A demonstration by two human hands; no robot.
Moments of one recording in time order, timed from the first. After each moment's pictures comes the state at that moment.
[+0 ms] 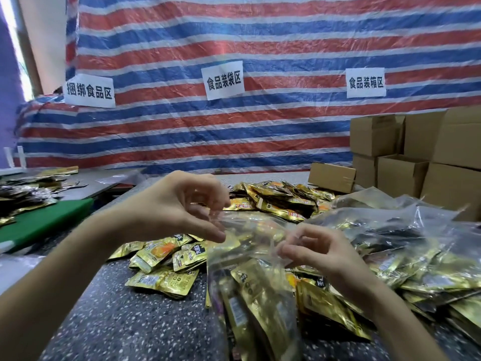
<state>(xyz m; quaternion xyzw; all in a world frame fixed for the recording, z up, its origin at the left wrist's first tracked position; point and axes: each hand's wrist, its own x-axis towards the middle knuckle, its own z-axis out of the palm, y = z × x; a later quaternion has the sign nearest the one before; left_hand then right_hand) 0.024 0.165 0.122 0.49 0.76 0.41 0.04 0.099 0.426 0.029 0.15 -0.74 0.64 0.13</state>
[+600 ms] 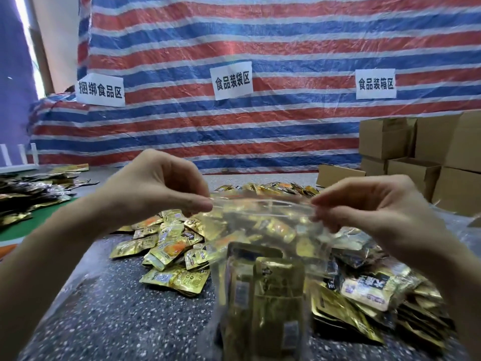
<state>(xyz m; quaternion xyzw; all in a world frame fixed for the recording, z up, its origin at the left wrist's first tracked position) 0.030 0.124 0.143 0.45 0.77 0.46 -0.03 0.131 0.433 0.105 0.22 -0.79 0.52 0.24</state>
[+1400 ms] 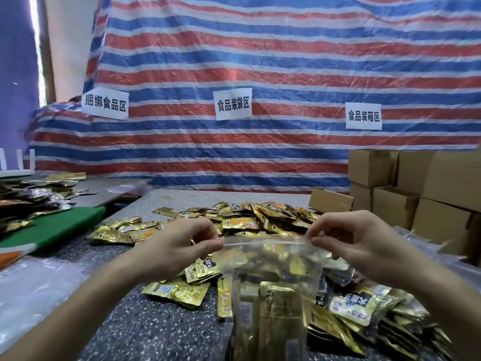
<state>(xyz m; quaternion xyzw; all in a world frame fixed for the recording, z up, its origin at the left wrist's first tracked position) 0.039 0.125 0.094 0.39 0.84 0.37 -0.04 0.148 0.424 0.121 0.15 -0.92 0.29 0.21</state>
